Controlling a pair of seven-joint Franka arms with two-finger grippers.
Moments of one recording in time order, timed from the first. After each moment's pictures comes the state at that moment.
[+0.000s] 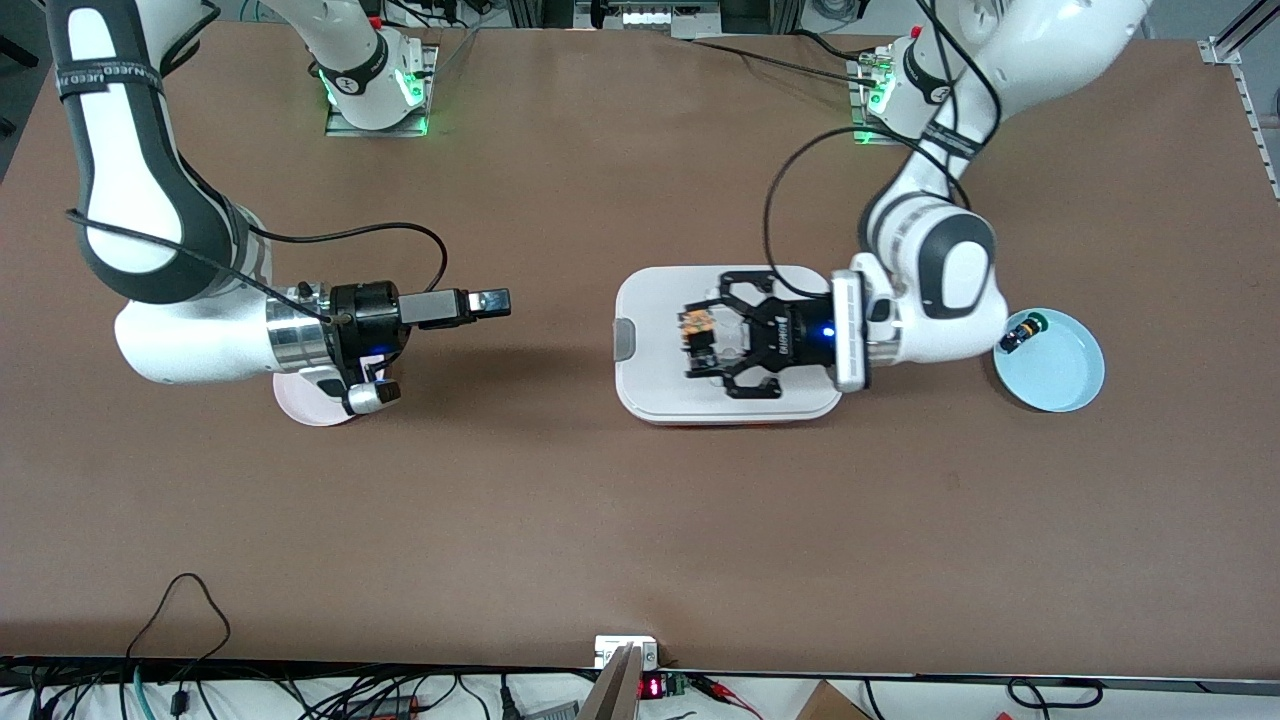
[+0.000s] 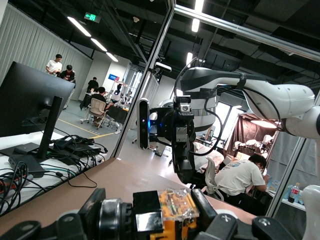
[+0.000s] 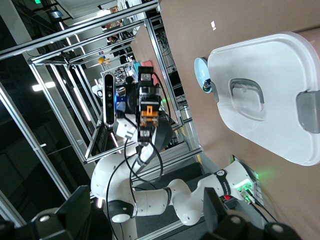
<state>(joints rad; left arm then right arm) -0.15 0.47 -0.30 -1.76 -1.88 2.04 1.96 0.15 0.45 0.08 -1.59 1.41 1.66 -0.10</state>
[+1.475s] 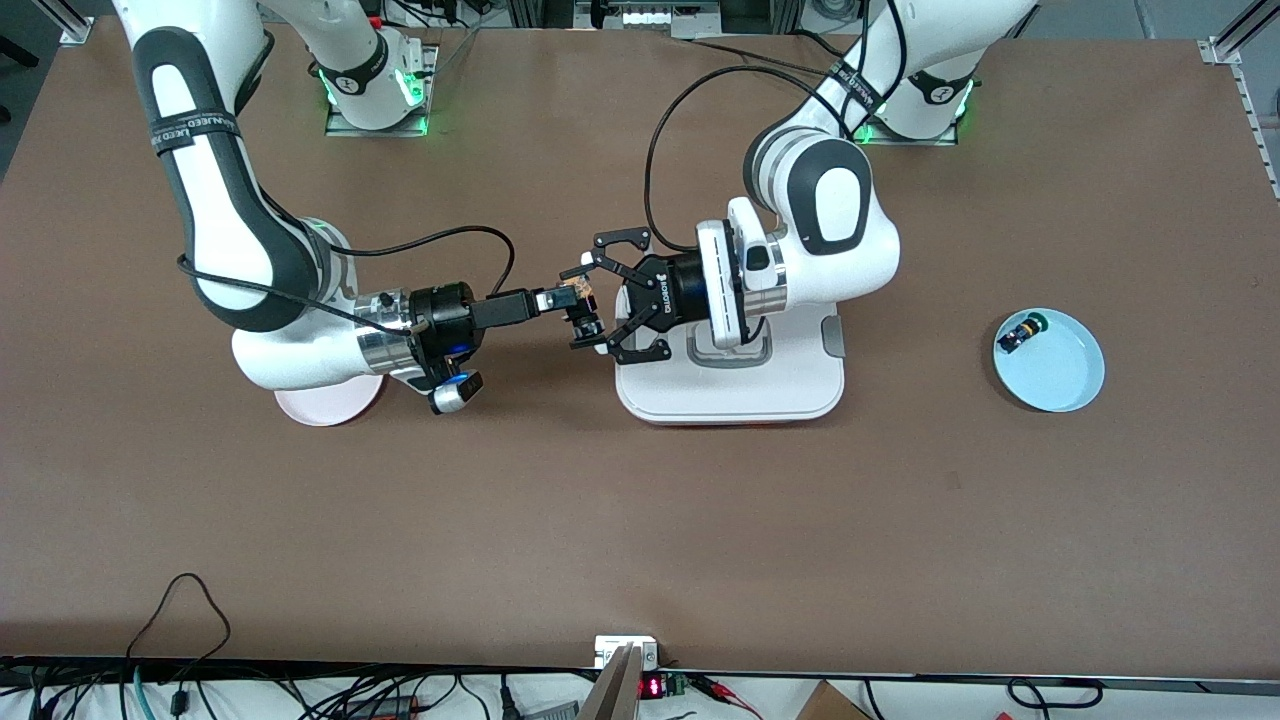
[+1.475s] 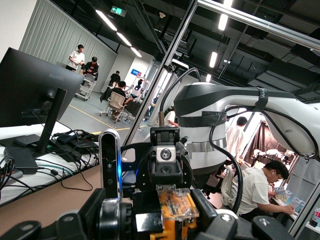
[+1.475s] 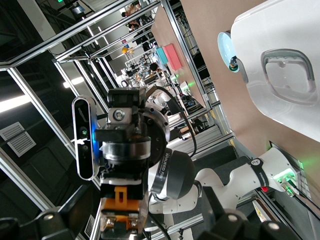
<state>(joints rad) -0.29 0.49 -0.38 -1.62 -1.99 2.36 1.88 0.24 0.52 0.08 -1.61 1.59 1.66 -0.09</state>
